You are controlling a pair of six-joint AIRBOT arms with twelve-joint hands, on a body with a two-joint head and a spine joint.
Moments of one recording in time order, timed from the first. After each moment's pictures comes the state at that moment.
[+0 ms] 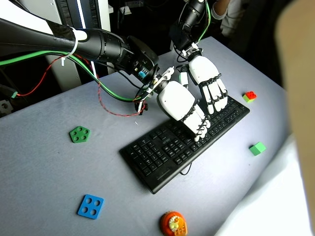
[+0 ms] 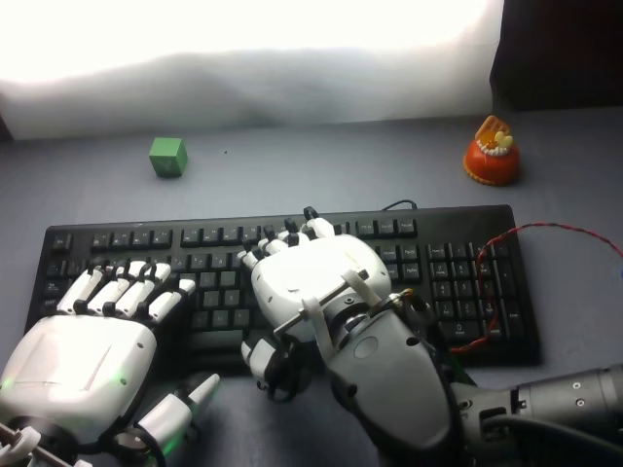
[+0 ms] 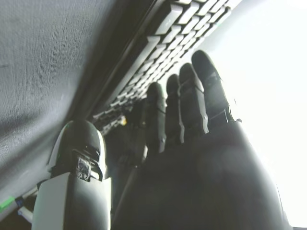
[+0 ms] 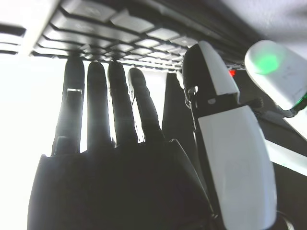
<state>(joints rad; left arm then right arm) 1.04 -1.17 0.81 -0.75 -1.37 1.55 -0.41 -1.64 0.99 1.39 1.00 -2.23</state>
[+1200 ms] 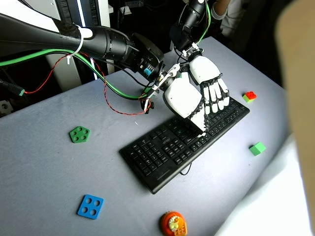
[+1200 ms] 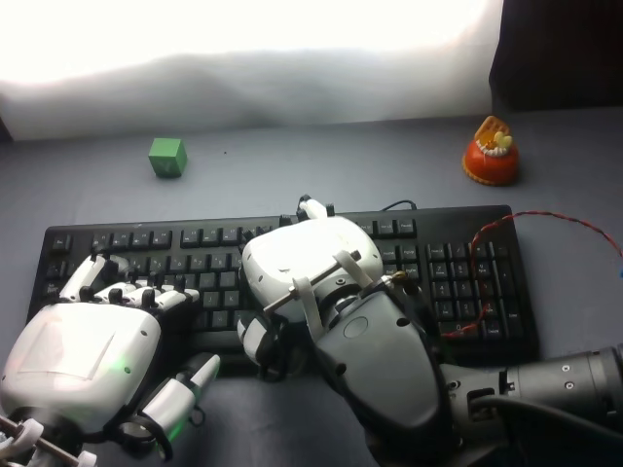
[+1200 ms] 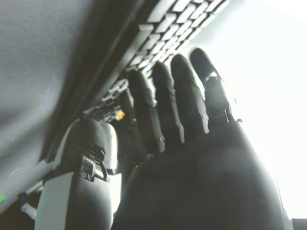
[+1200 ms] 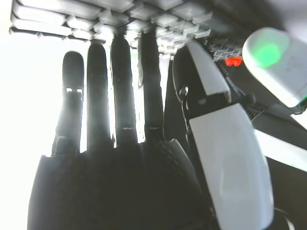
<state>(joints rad) 1.03 -1.17 0.82 -0.73 -1.39 1.54 -0.39 -1.65 1.00 1.42 1.00 -2.23</state>
